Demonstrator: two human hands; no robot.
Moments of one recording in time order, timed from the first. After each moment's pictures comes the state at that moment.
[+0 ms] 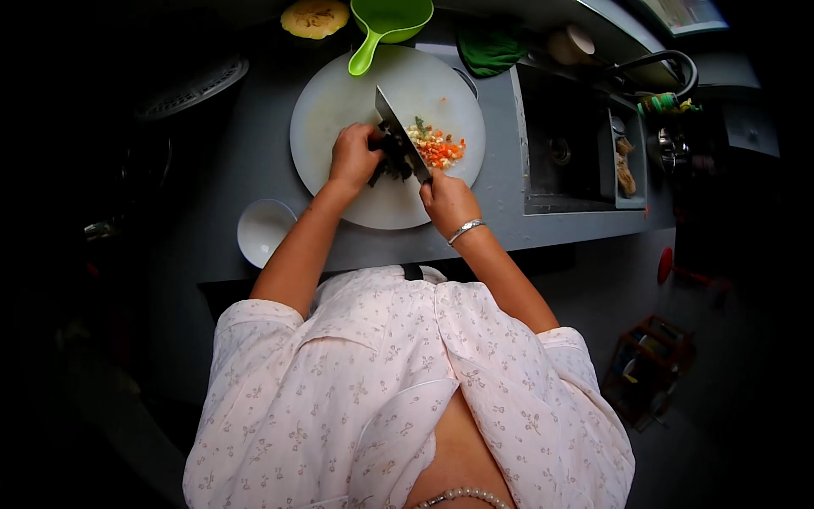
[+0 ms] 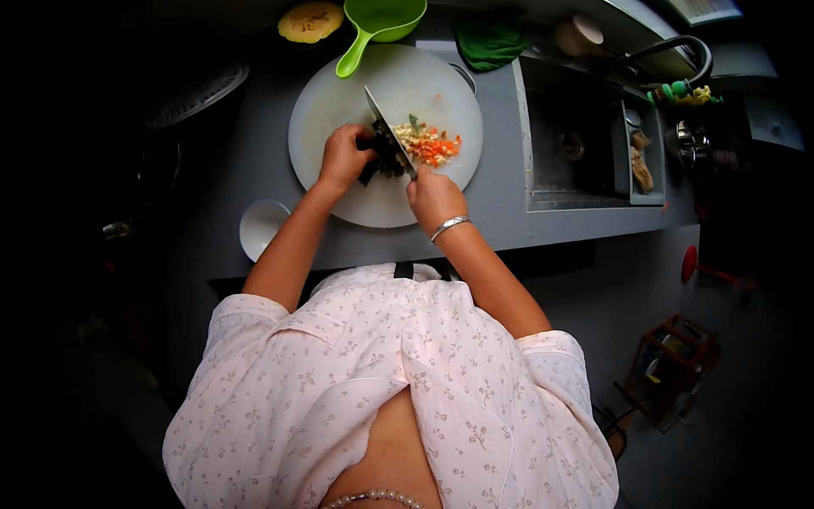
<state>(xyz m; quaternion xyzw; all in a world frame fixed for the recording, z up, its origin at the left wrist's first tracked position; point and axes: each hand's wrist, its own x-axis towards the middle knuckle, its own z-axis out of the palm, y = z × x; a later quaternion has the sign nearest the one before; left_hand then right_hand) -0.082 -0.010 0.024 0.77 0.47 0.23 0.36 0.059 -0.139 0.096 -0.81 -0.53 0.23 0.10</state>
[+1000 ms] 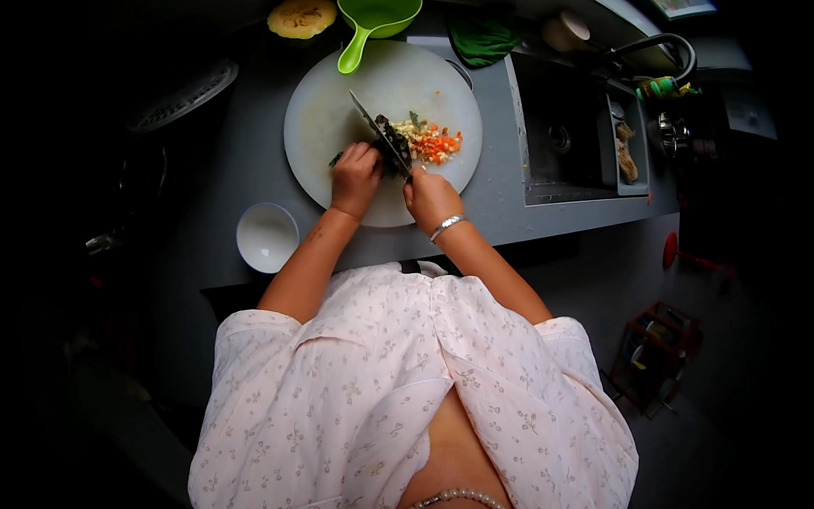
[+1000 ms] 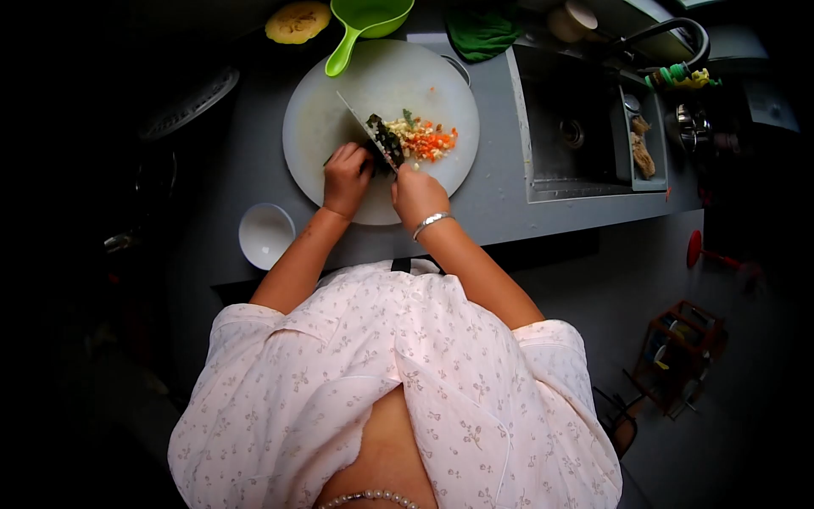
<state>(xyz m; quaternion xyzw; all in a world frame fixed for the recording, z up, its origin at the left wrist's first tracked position) -0.090 -0.051 0.021 0.82 0.39 0.34 0.24 0.039 -0.138 0.085 -0.79 -0.55 0.25 0.11</state>
